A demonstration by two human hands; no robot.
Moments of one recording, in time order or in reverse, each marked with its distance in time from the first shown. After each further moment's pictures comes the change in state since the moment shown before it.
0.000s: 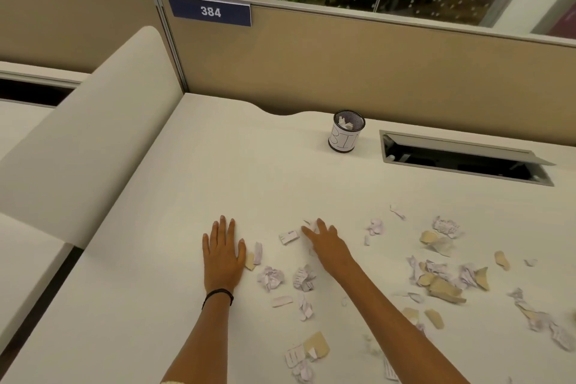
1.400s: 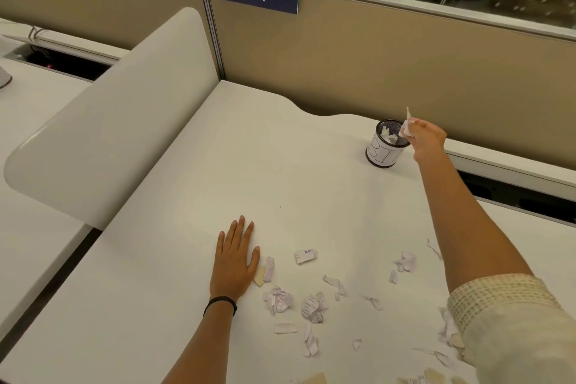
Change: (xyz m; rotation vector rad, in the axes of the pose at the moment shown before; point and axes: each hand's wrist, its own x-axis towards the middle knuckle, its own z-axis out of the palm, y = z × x) left_hand 0.012 -0.001 0.003 0.003 -0.003 0.035; right_hand 0.189 0.124 -0.192 1.631 0.640 0.420
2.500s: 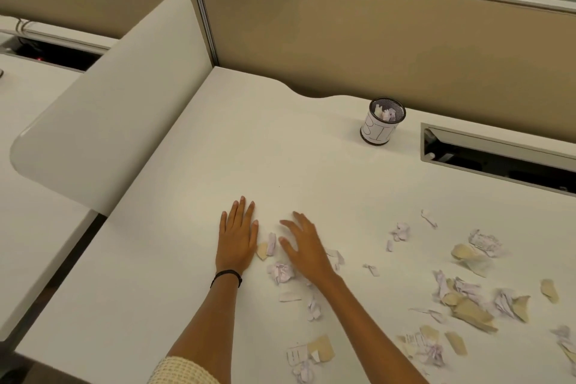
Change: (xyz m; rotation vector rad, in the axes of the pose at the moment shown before) left_hand -0.001 0.002 -0.001 -0.059 0.012 -0.004; right_hand -0.262 0.214 -0.002 -0.873 -0.734 -0.483
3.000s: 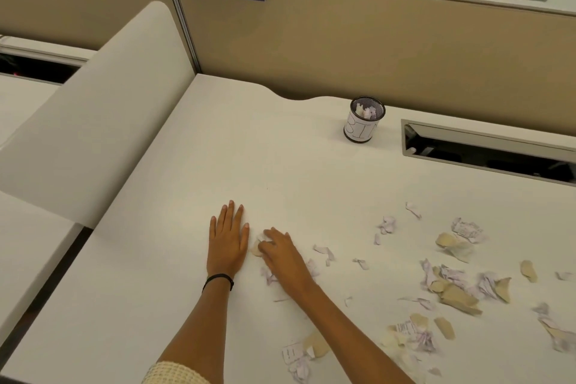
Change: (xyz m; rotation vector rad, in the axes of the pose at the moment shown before) left_hand -0.001 0.000 0.000 -0.017 0.006 0.021; right_hand -0.015 -0.010 0.025 -0.202 -0.094 -0.143
